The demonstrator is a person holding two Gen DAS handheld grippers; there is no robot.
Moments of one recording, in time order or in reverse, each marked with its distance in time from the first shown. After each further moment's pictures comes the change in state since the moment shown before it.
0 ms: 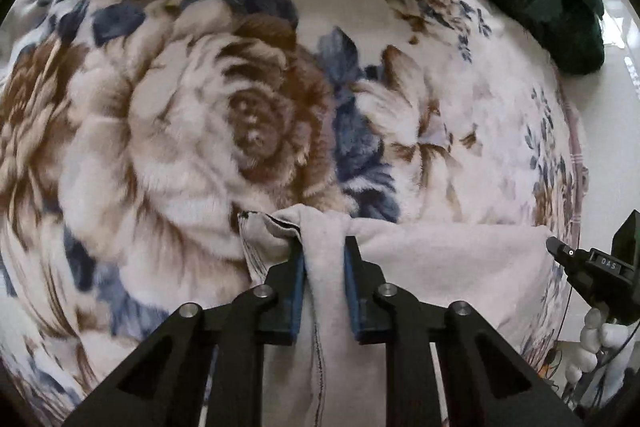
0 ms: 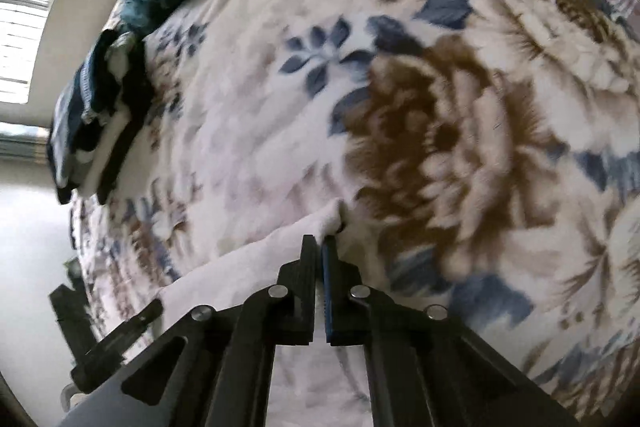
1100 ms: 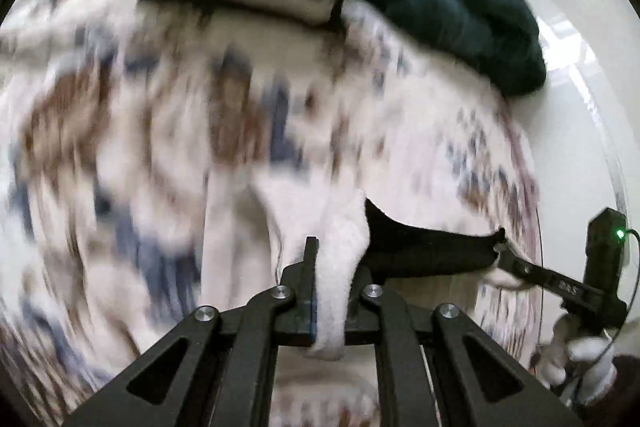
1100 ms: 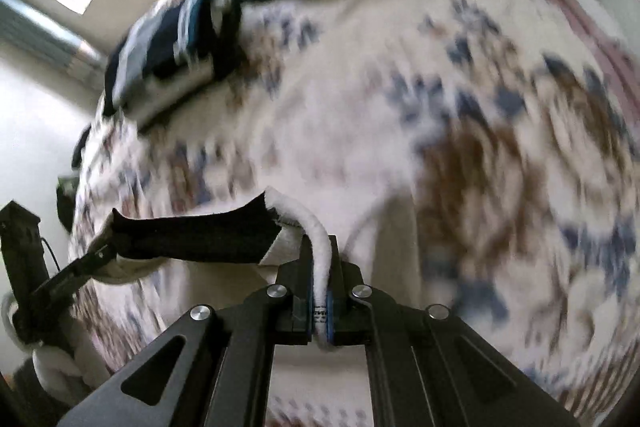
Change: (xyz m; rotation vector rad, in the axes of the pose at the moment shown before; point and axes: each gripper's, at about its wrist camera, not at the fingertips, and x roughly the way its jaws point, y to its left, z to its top) left arm -0.067 -0.028 -0.093 0.032 -0.182 -0.085; right arm -0.052 0.047 -0.072 -0.387 -0.035 -0.014
